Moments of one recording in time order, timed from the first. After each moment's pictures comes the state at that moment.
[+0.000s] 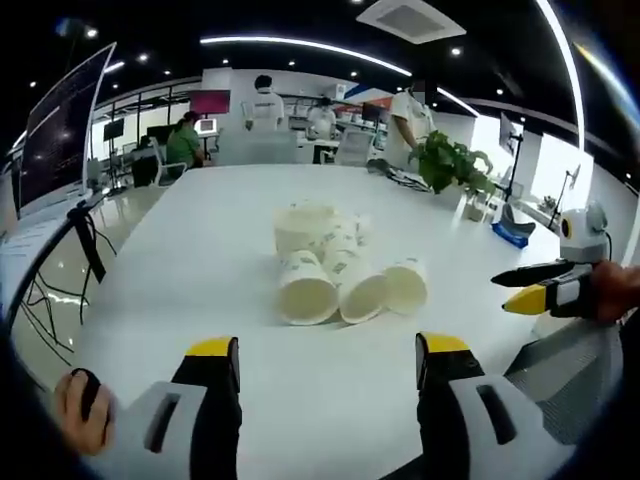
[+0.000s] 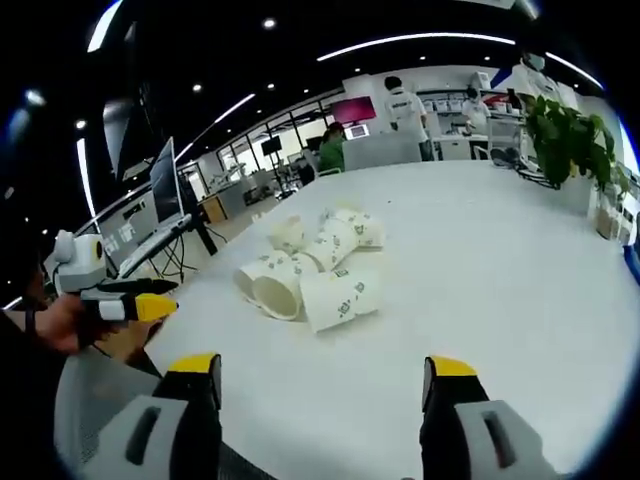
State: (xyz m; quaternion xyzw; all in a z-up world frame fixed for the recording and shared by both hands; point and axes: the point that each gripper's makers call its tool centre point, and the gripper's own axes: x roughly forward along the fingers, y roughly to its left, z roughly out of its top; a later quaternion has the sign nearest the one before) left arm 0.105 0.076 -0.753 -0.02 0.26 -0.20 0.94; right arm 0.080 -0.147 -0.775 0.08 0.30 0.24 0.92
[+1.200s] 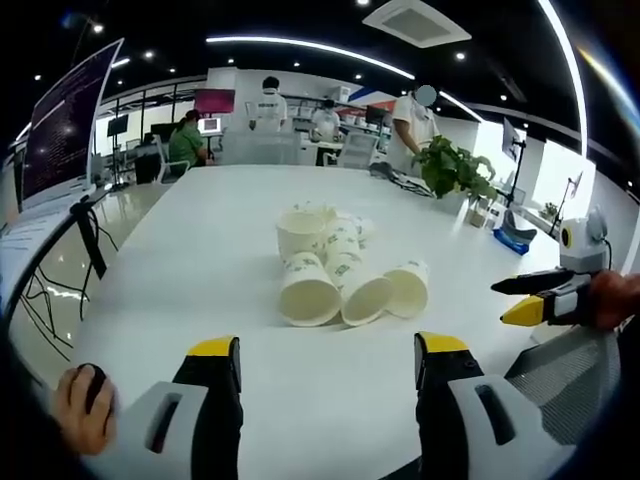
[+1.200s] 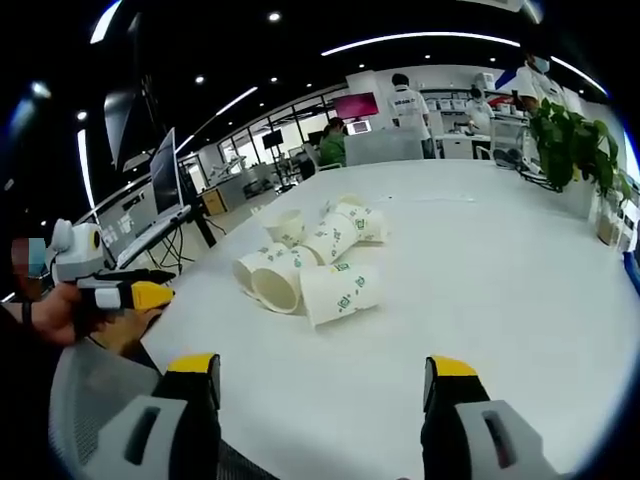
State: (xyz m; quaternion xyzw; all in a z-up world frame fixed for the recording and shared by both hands) left arm 0.107 0.078 -0.755 -0.03 0.26 -0.20 0.94; right arm 0.080 -0.146 -0.779 0.07 0.31 0.24 0.92
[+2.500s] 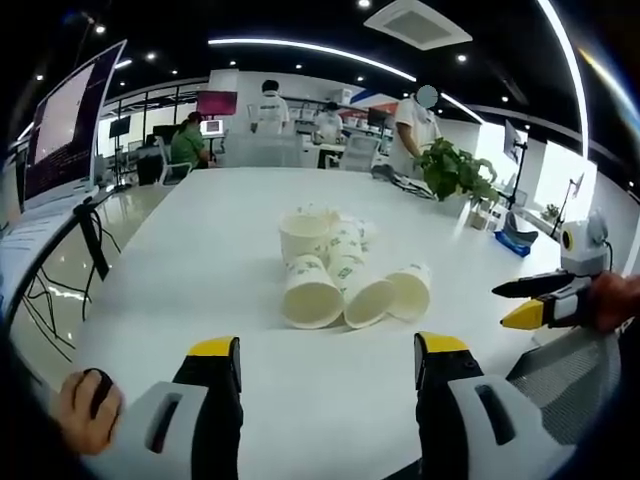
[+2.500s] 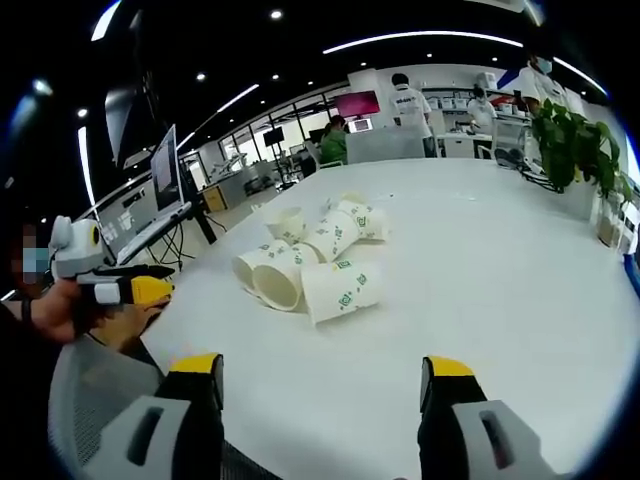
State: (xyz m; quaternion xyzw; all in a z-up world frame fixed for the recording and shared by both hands) left arm 0.108 0.081 -0.752 -0.03 0.25 -0.20 0.95; right arm 0.080 -0.147 -0.784 0.06 0.31 0.24 0.92
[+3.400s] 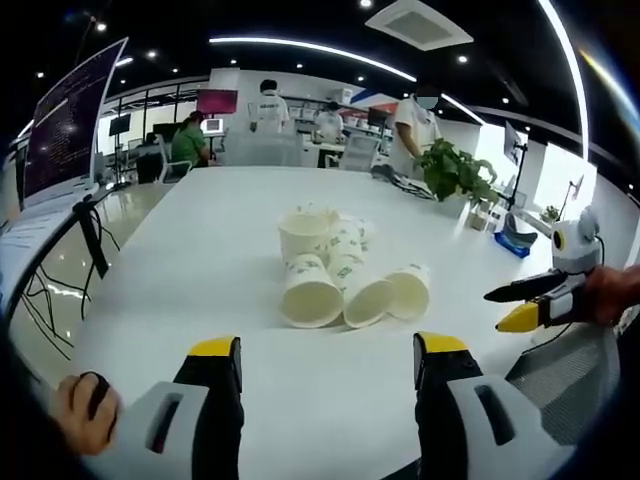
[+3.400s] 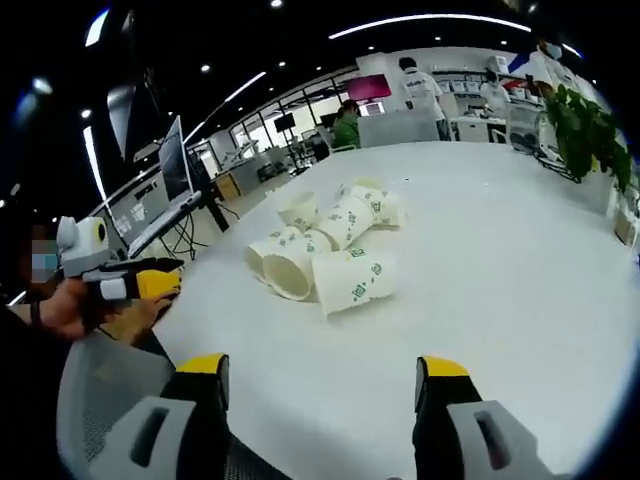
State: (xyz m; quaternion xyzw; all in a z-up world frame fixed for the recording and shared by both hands) left arm 0.107 0.081 -0.752 -0.04 0.25 -0.20 0.95; right arm 0.081 -0.137 -0.786 0.05 0.34 0.28 0.90
